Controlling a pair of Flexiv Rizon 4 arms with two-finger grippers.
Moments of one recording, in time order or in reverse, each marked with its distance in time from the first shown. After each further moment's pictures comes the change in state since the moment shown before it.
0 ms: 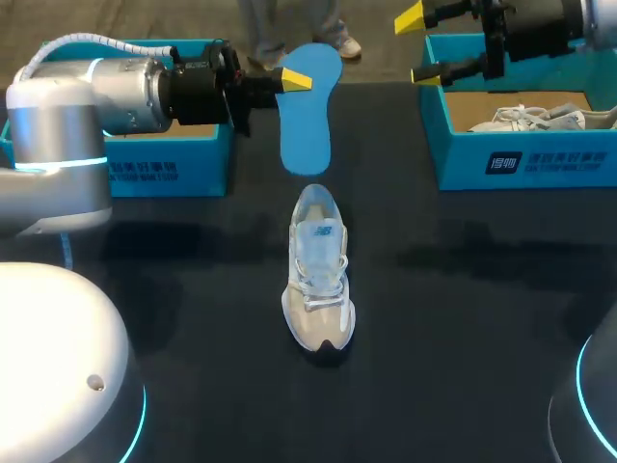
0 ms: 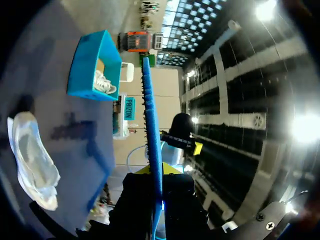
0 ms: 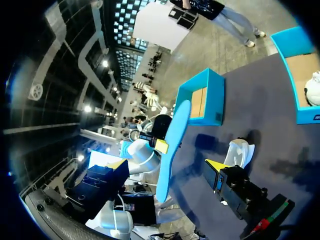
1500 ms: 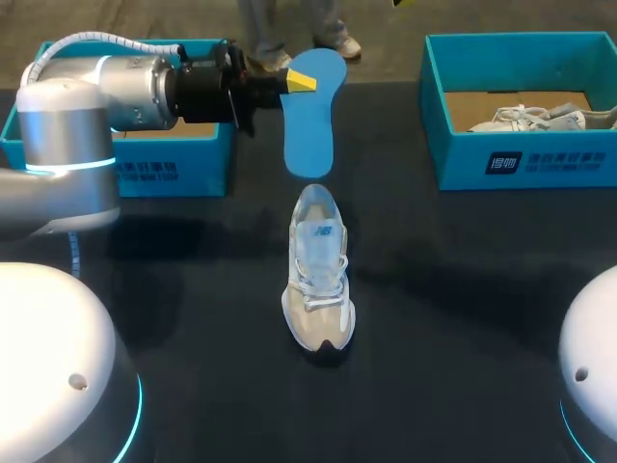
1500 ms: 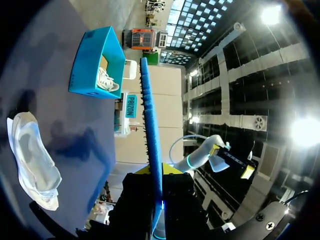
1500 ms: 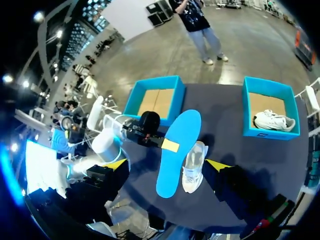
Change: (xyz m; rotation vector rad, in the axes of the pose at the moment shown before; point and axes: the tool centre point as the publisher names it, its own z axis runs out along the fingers) left arm -0.008 -0.008 0.004 -0.019 -0.025 0.013; right arm 0.103 0.005 0.023 0.050 -0.699 -0.125
